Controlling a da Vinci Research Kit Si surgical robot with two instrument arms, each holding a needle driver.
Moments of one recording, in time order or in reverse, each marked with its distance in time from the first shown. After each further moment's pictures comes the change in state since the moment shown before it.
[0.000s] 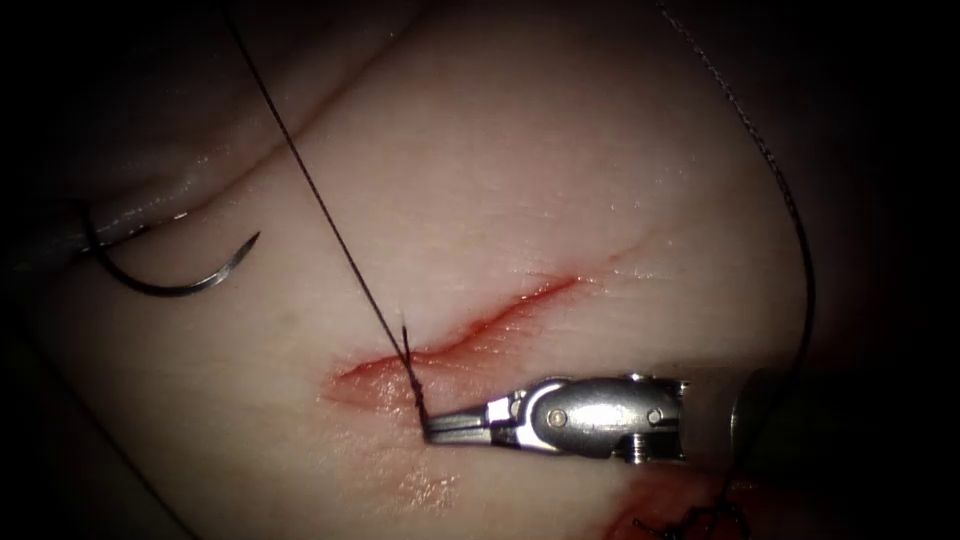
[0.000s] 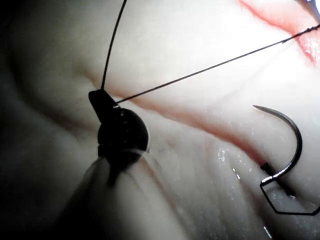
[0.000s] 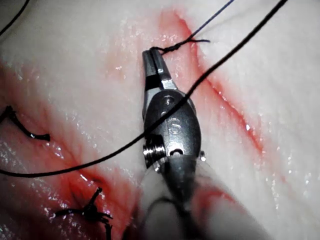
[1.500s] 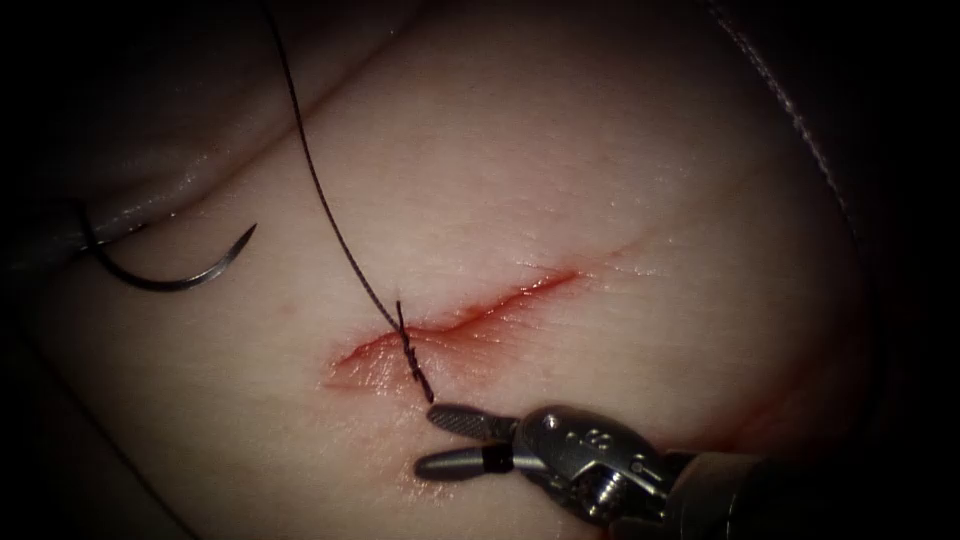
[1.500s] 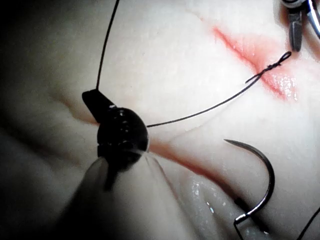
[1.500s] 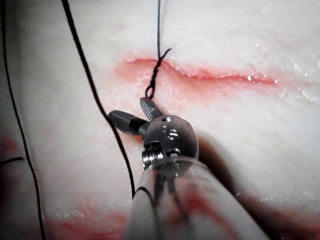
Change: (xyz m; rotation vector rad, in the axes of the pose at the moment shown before) right arm 0.003 0.004 -0.001 -0.519 0.121 0.999; left arm 0.004 0.007 0.001 0.025 0.063 -0.006
